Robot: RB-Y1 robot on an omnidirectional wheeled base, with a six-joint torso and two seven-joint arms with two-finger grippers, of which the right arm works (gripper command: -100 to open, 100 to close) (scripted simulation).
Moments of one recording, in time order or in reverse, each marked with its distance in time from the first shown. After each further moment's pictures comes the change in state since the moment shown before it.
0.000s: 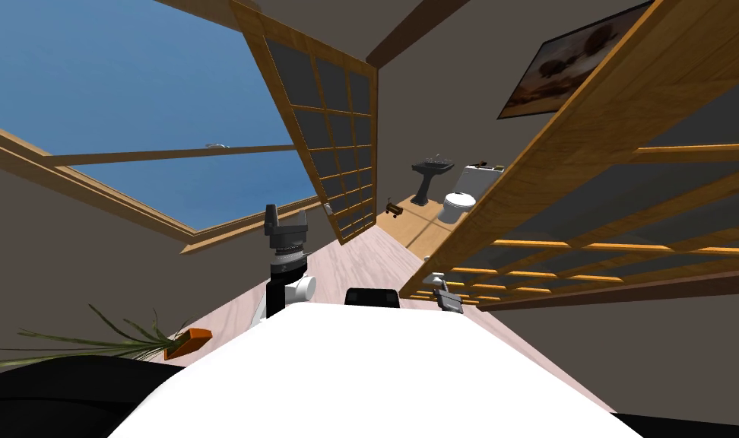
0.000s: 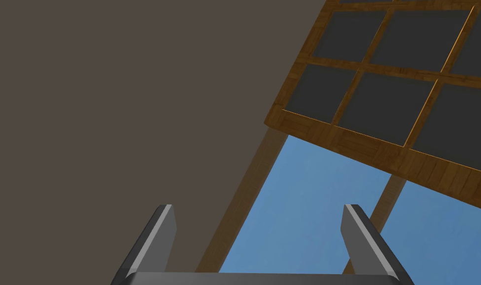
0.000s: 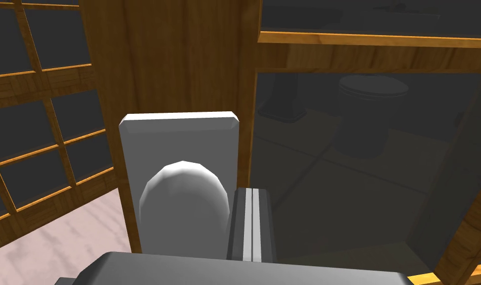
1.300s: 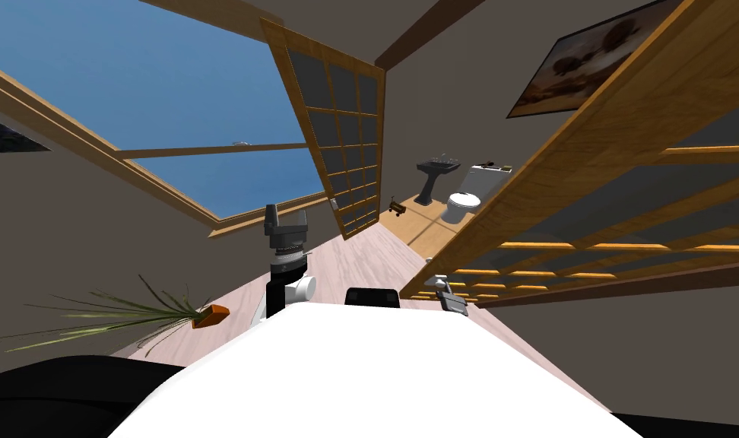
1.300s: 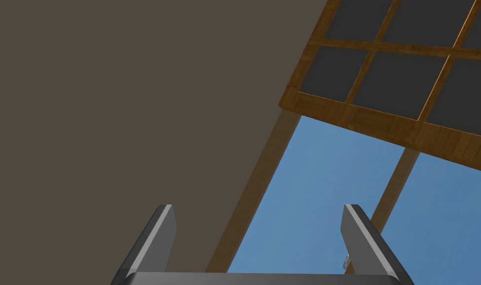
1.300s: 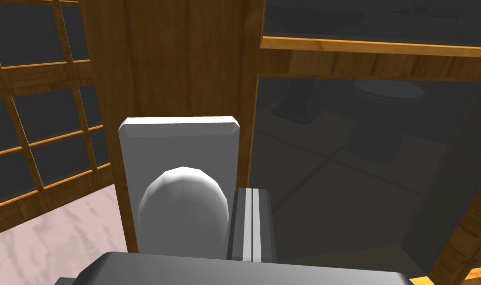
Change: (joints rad) arm 0.003 -0.043 0.017 0.025 0.007 -0.027 -0.038
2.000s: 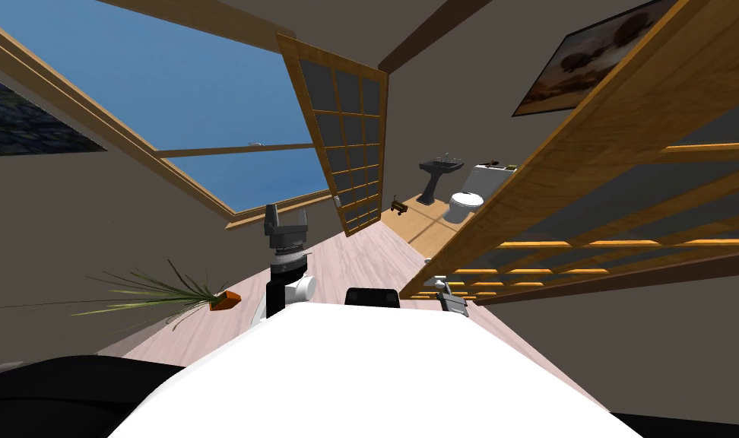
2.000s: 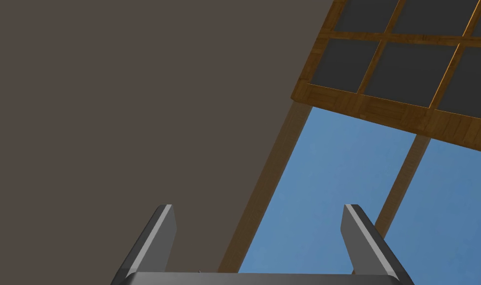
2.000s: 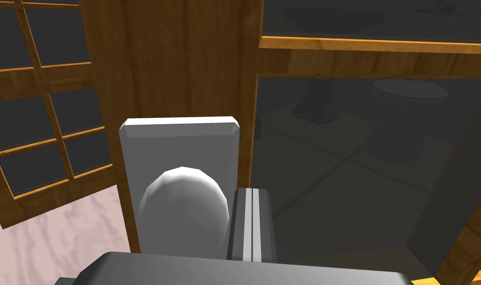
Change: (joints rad) arm 0.006 -0.026 0.029 -0.003 0.014 -0.017 -0.029
